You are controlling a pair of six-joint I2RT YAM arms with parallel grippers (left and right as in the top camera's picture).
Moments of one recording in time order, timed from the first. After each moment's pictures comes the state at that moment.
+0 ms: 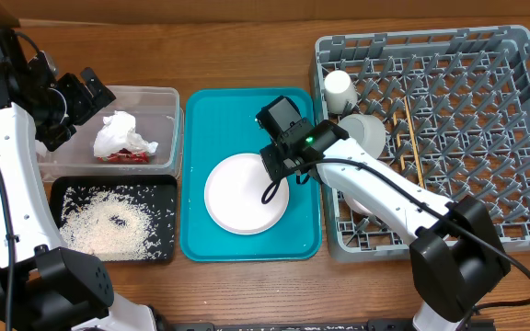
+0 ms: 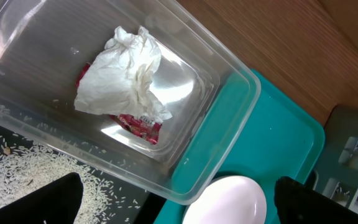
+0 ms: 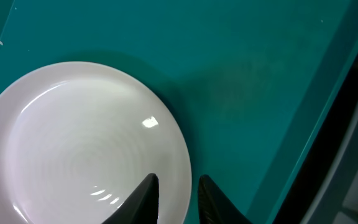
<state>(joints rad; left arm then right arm) 0.36 1.74 1.82 -1.26 0.28 -0.32 0.68 1.86 1.41 -0.73 0.04 0.25</state>
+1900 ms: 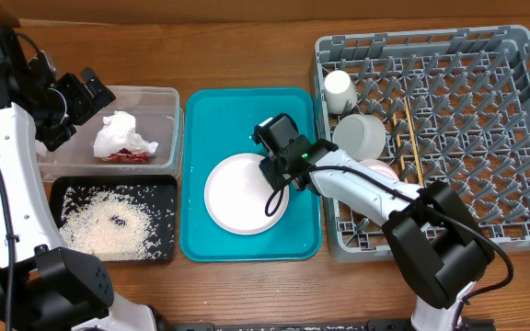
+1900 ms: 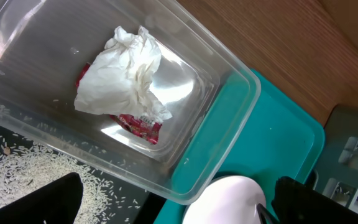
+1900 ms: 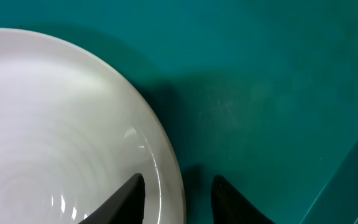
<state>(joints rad) 0.36 1.75 1.82 -1.26 0.28 -0.32 0.68 1.94 1.25 -0.44 0.05 0.07</state>
